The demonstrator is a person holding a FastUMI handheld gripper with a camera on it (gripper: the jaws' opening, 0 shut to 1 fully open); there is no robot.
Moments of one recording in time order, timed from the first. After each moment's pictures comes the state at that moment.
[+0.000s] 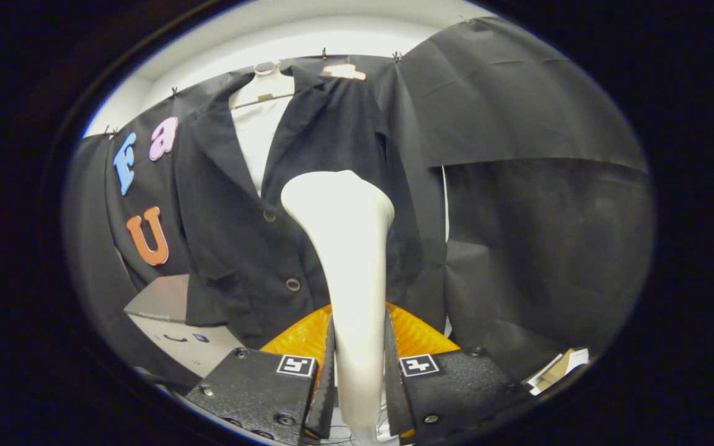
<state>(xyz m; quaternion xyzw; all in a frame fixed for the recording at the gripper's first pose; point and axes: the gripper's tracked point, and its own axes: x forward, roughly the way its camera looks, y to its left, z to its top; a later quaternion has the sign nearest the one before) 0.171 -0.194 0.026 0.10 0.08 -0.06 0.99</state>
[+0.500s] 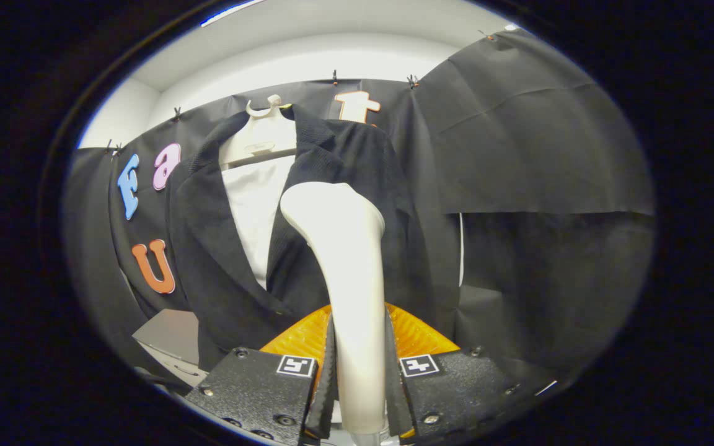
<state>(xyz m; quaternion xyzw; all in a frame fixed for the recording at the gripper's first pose) 0.234 -0.191 0.133 0.09 0.03 -0.04 0.99</state>
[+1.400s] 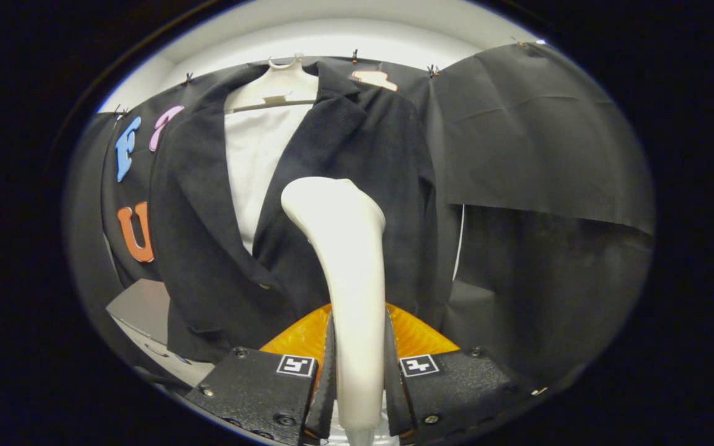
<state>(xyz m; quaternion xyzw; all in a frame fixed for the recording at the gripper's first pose) 0.255 -0.178 0.079 0.03 0.08 -0.07 0.99</state>
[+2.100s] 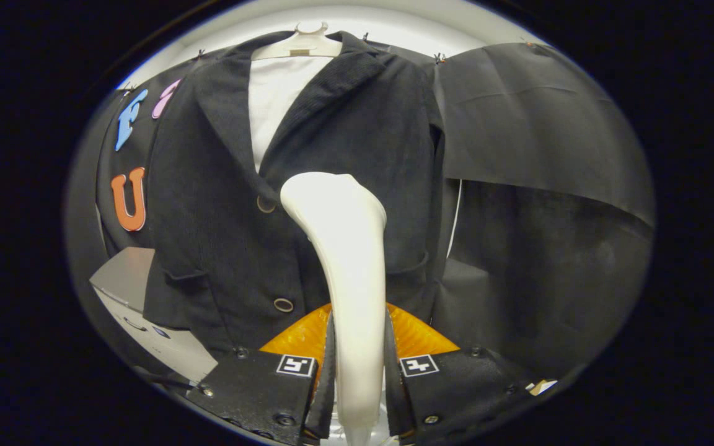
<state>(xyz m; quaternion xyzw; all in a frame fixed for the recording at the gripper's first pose) 0.248 -0.170 0.007 0.00 0.12 -0.09 0.99</state>
